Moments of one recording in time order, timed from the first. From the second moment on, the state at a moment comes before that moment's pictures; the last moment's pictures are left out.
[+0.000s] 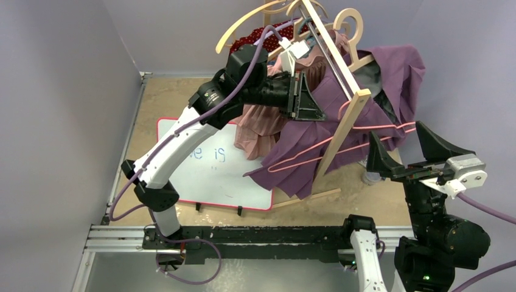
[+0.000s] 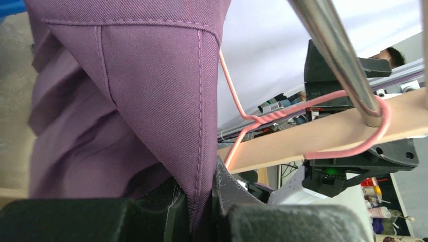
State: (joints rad) left arm -0.91 1.77 2.28 -0.68 0.60 -0.76; right arm -0.16 0.42 1.35 -0.46 -0.31 0.10
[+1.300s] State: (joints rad) left arm -0.91 1.59 1.81 -0.77 0.37 -0.35; right arm -0.16 1.07 1.36 -0.53 -0.42 0.14
